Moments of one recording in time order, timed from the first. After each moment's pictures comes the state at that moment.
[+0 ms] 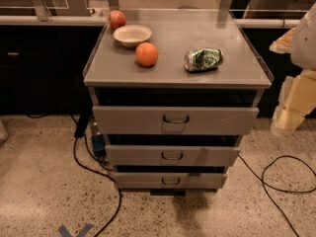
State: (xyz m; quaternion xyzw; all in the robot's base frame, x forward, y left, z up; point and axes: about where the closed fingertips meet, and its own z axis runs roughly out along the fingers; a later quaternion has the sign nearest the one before) arm 0.438 -0.216 0.977 -0.60 0.78 -0.04 0.16
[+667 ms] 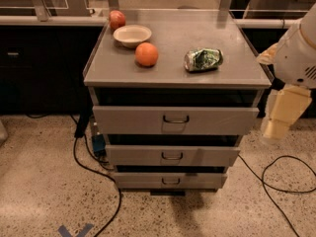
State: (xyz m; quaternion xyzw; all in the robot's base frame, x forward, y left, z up) arm 0.443 -0.208 0.950 -0.62 0.77 -0.04 0.15
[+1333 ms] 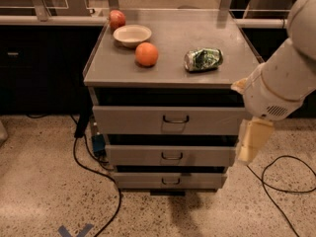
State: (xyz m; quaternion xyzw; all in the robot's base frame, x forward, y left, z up) arm 0.454 -0.183 0.867 -0.65 0.74 -0.02 0.15
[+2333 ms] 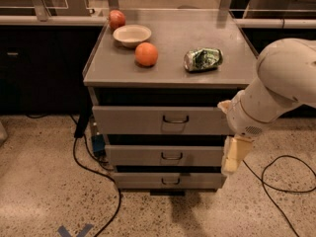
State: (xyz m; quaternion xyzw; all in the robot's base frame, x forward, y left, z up) arm 0.475 -0.175 0.786 -0.66 0.73 0.00 0.15
